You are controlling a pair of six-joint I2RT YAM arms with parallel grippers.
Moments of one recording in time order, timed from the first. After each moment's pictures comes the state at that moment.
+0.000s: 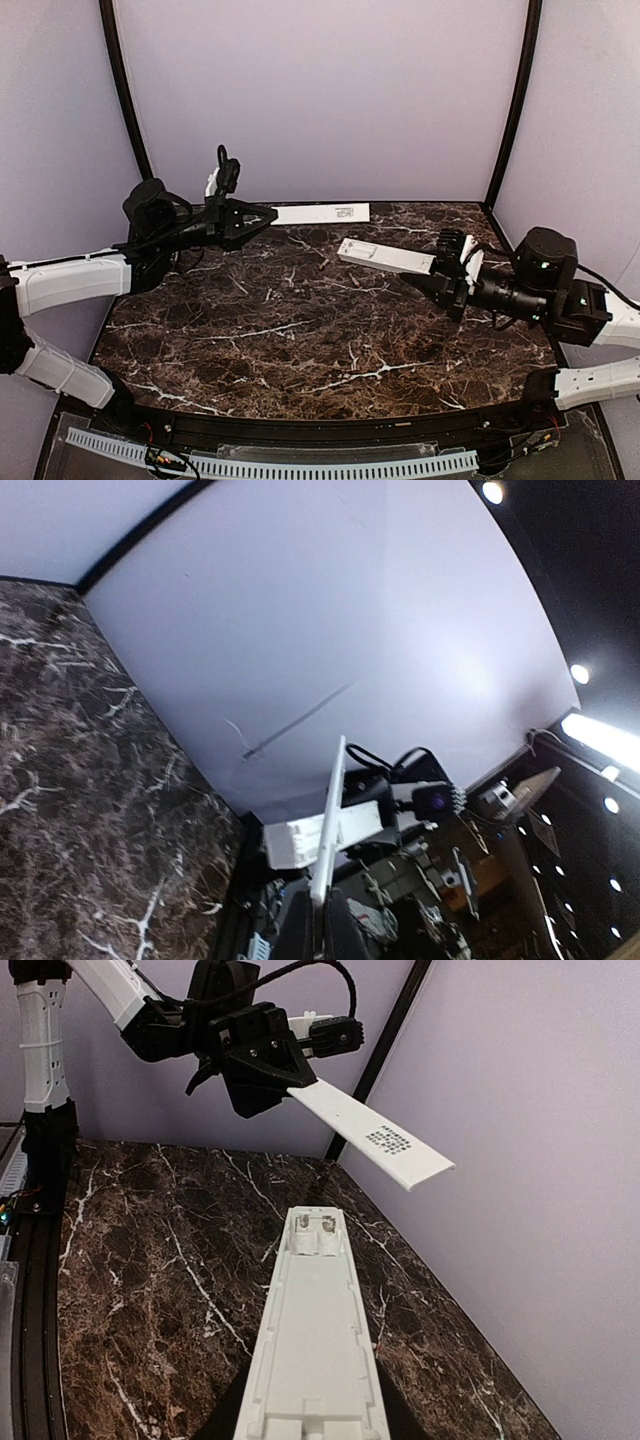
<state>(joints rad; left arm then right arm) -0.58 1.31 0.81 0.69 0.88 -1.12 1.09 0.75 0.67 -0.04 0.05 -0.39</state>
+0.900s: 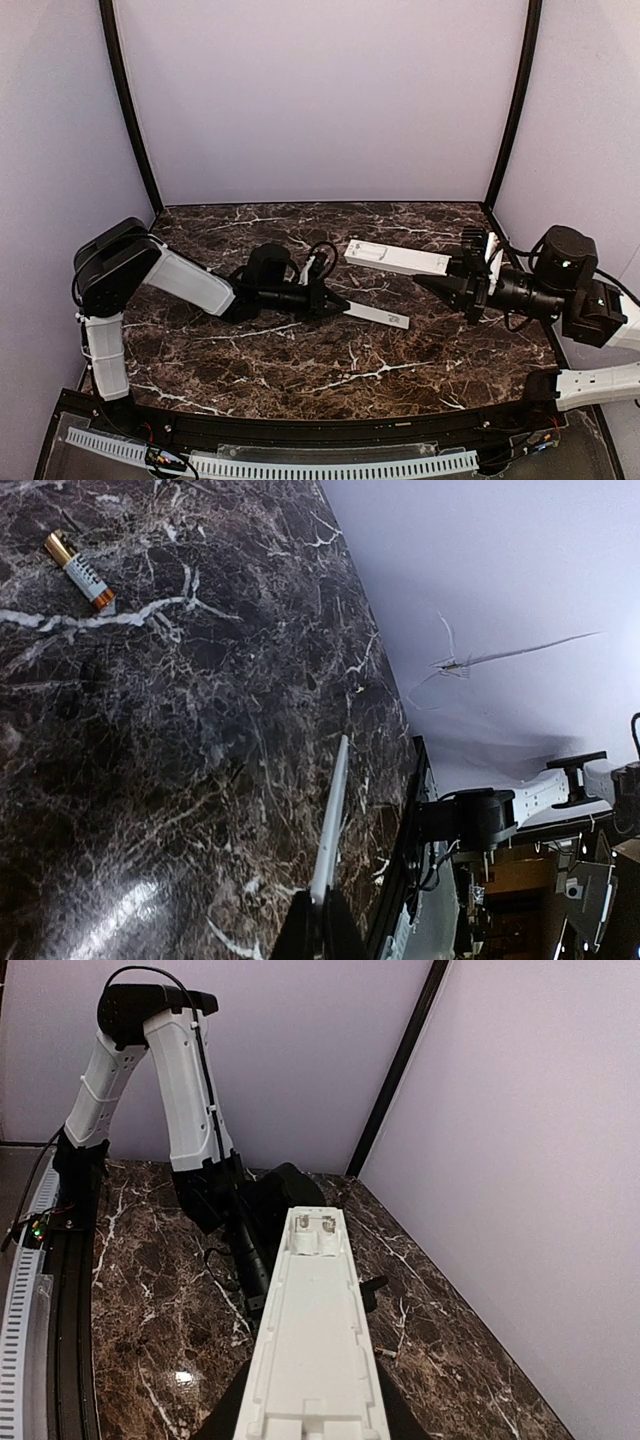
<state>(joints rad) -0.83 1.93 0.95 0.56 0.58 -0.93 1.09 0.66 0.69 -0.12 -0.02 -0.34</state>
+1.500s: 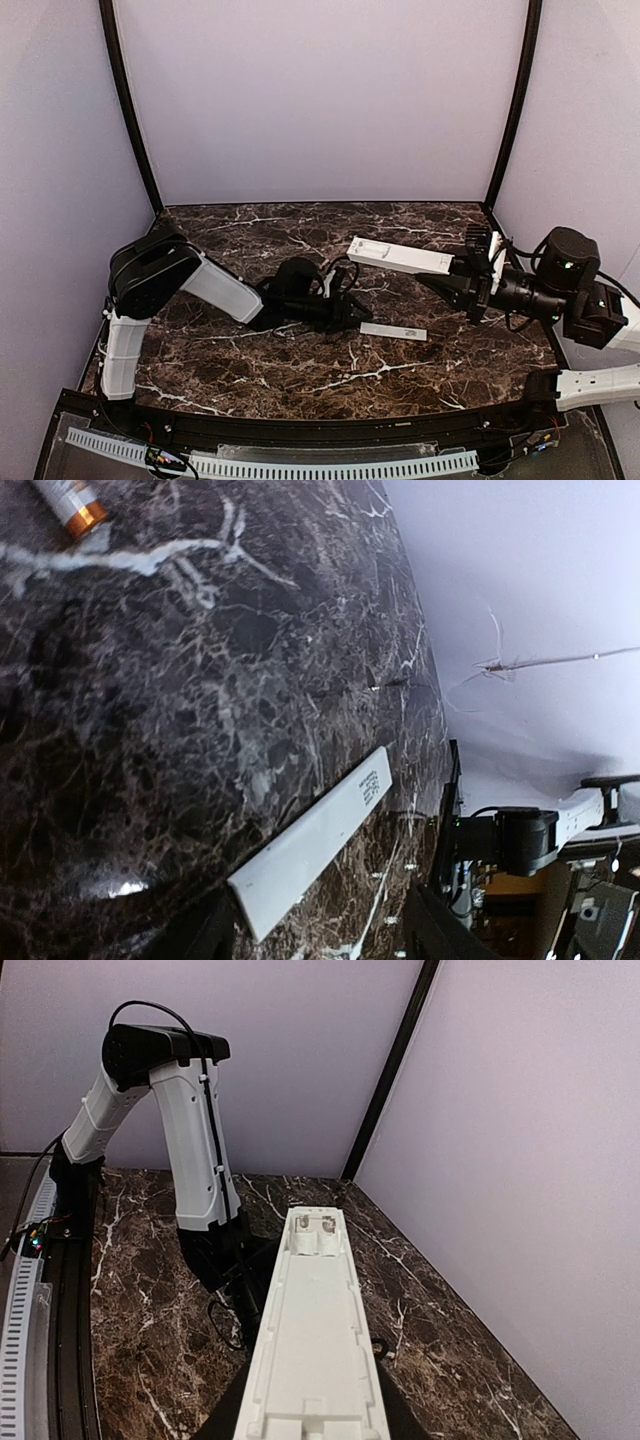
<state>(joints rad) -0.90 2.18 1.13 0.57 0.52 -0.98 1.08 0.64 0.68 -0.11 -0.02 -0.33</state>
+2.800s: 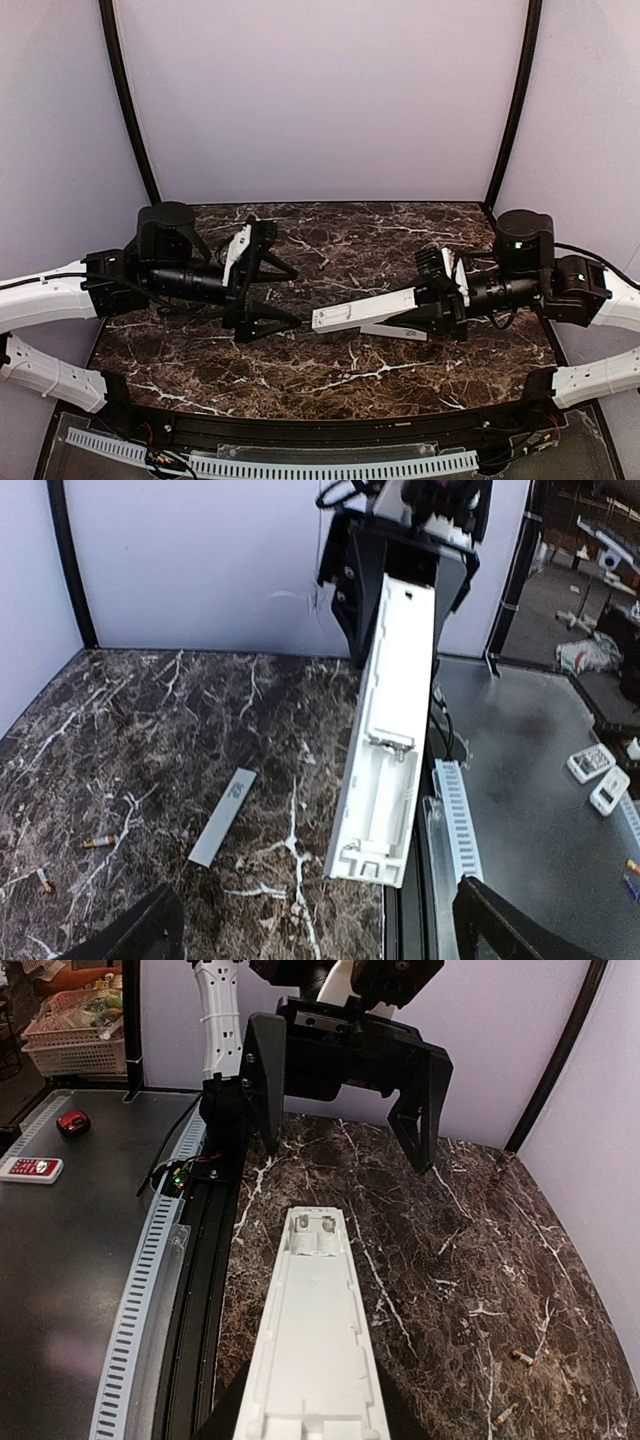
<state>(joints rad) -1.00 1.08 0.90 -0.13 0.47 0.08 1.08 0.86 0.84 -0.31 -0.39 -0.33</state>
